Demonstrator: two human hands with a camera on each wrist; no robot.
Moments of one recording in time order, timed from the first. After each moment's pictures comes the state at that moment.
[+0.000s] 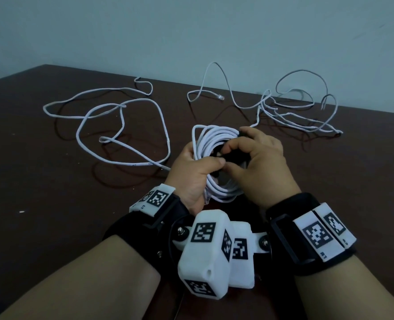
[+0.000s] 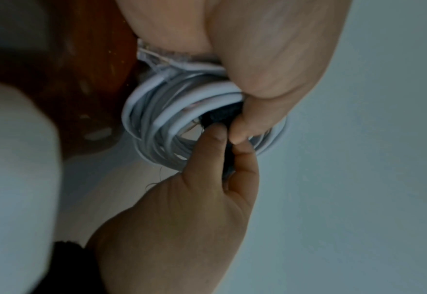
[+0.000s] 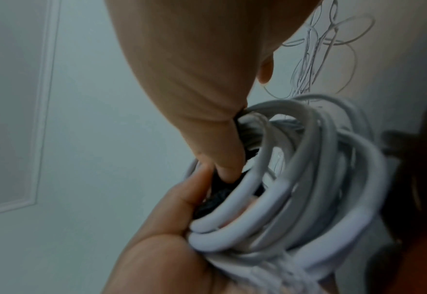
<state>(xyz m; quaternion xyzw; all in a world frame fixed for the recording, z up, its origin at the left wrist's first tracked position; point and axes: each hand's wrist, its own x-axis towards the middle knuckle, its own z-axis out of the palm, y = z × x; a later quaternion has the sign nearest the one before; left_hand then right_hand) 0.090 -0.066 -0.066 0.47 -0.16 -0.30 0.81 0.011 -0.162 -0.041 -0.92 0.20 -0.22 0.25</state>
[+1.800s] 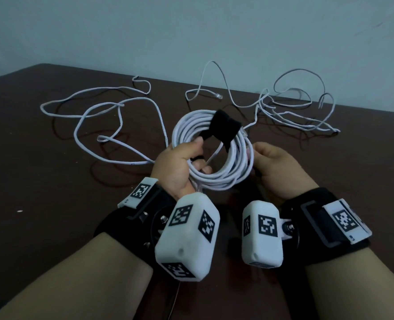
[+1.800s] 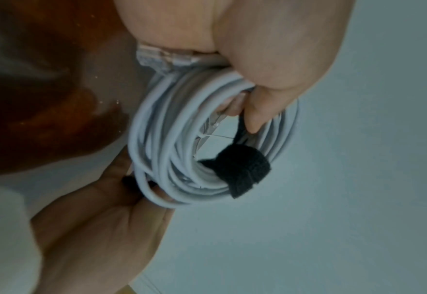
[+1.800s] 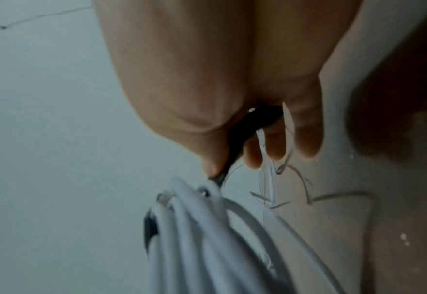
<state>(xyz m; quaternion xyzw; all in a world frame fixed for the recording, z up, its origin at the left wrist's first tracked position) 0.101 -0.061 -0.057 0.39 -0.05 -0.35 0.85 0.006 -0.181 -0.044 -0.73 0.25 -0.18 0.60</state>
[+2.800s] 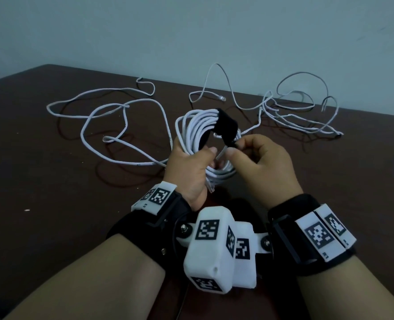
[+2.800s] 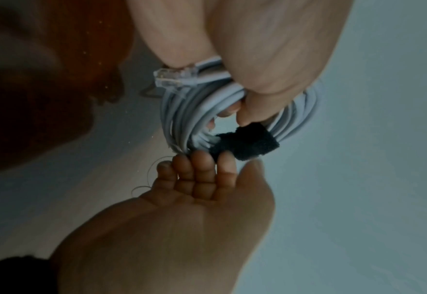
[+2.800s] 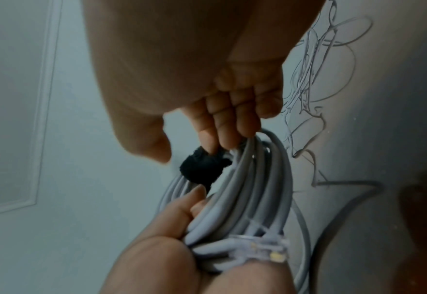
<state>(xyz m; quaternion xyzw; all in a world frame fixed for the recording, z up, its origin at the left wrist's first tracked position) 0.093 -0.067 -0.065 0.46 -0.14 -0.19 0.86 0.016 -0.158 -0.046 -0.83 0.19 -0.33 0.41</state>
